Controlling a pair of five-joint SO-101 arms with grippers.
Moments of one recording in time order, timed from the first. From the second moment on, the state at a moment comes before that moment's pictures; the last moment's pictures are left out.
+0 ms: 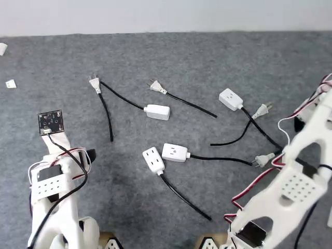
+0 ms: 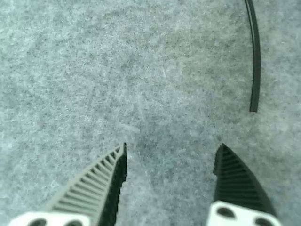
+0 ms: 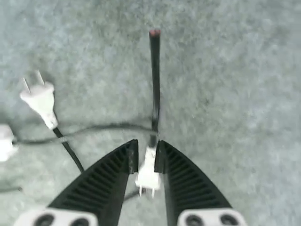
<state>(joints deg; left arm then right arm) -23.1 -37.4 71.5 39.9 -0.7 32.1 34.9 -40.7 100.5 -23.3</state>
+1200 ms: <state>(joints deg) -23.1 -37.4 71.5 39.9 -0.7 27.3 34.6 -11.8 84.4 -23.3</state>
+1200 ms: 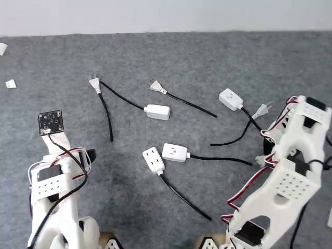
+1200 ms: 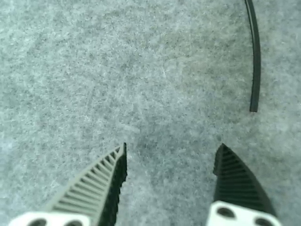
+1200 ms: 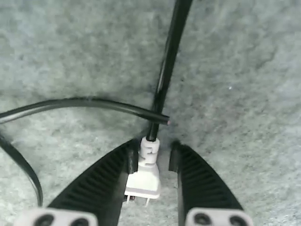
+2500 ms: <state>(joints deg) 5.8 -37.4 64.2 56.3 34.8 6.7 5.0 13.4 73.8 -21.3</state>
